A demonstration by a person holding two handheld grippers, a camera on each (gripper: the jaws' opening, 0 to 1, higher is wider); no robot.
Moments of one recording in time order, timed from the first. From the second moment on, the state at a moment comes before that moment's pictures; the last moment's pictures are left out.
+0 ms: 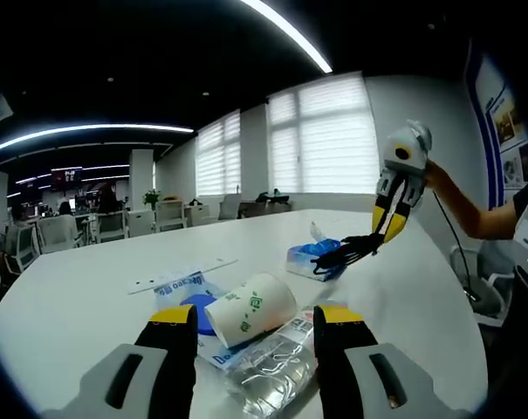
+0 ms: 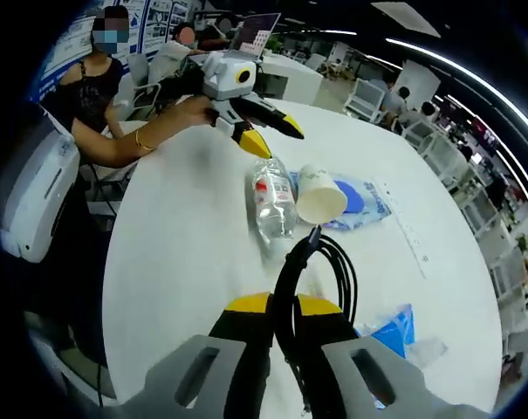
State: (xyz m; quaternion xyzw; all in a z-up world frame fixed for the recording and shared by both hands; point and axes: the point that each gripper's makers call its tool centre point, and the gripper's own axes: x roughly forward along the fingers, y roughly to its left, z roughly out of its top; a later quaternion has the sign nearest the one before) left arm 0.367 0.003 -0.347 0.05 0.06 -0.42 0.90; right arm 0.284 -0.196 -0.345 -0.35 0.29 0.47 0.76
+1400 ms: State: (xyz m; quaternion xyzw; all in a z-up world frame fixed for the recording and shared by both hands) left arm 0.366 -0.003 -0.356 0.05 0.08 -0.43 0.90; right arm 0.224 -0.200 -0.411 -0.42 0.32 0.49 0.69
